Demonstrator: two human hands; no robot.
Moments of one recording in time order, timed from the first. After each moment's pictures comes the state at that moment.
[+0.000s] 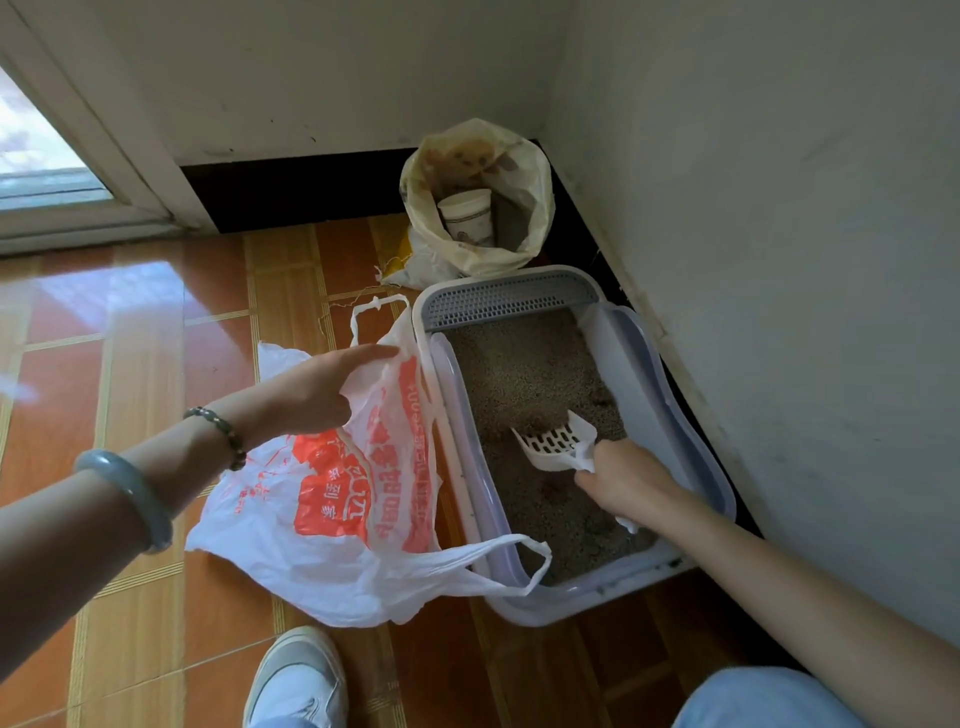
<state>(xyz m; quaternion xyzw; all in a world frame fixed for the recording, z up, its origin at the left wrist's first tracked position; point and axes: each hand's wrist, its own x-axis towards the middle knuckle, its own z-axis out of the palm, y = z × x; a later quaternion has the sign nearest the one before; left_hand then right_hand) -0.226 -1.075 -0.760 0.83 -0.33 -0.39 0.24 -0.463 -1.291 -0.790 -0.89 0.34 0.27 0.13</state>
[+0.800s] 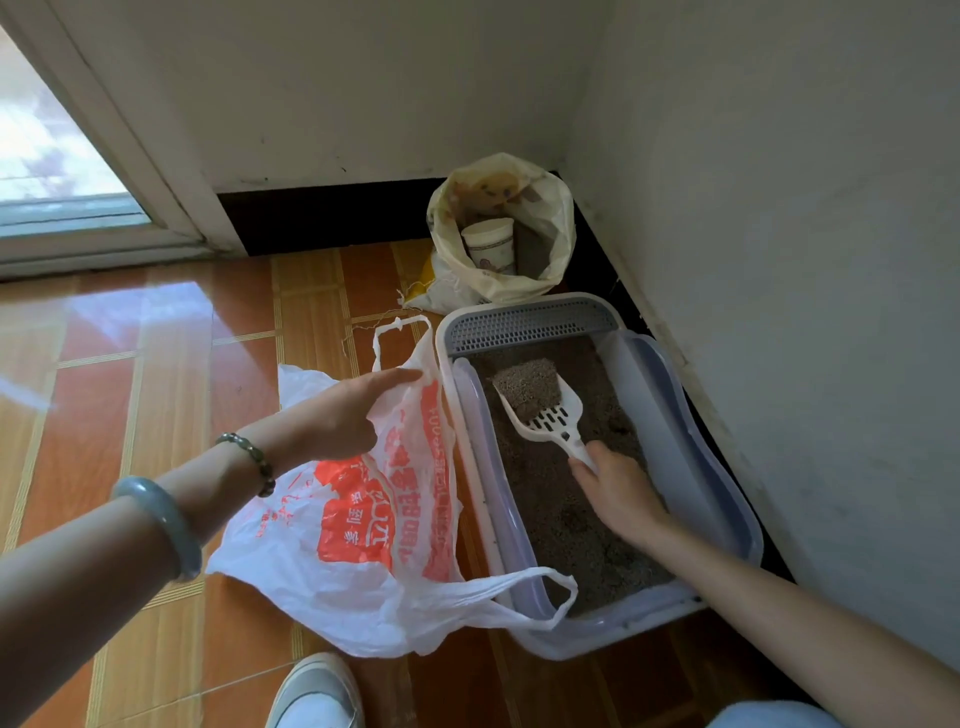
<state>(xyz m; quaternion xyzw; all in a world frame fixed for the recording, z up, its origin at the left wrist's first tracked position) -0.224 -1.071 -0.757 0.81 -0.34 -0.40 0.24 -0.452 -1.292 -0.831 -0.89 0.33 0.08 0.30</state>
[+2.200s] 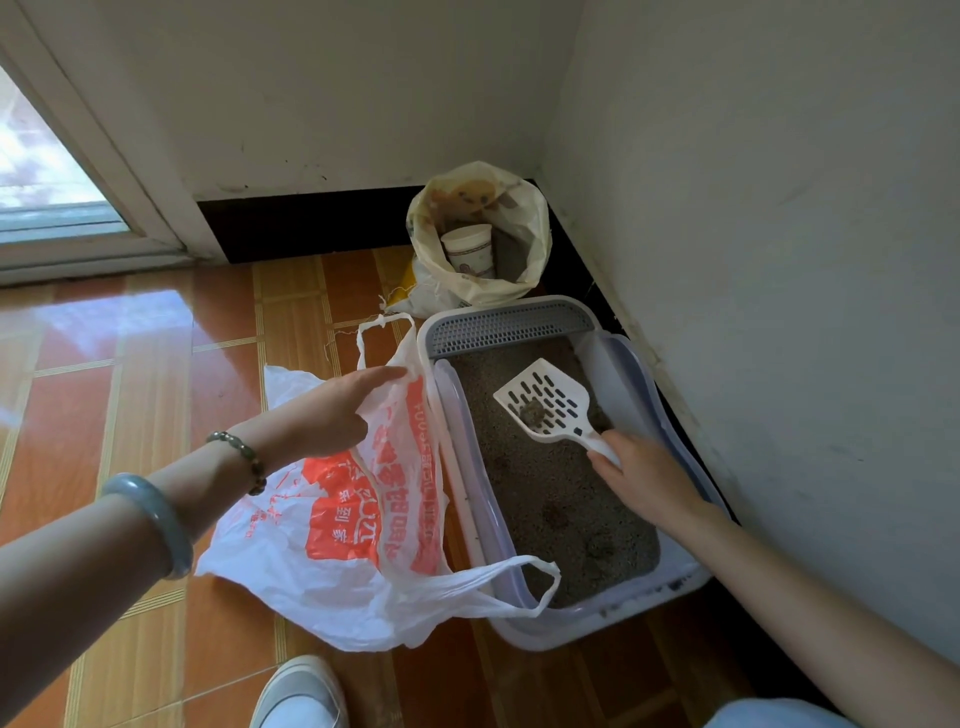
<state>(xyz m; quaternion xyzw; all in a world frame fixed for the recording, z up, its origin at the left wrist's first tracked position) -0.228 -1.079 -0.760 0.84 -0.35 -0.35 0.21 -0.476 -1.324 -0.800 -0.94 0.28 0.07 0.18</state>
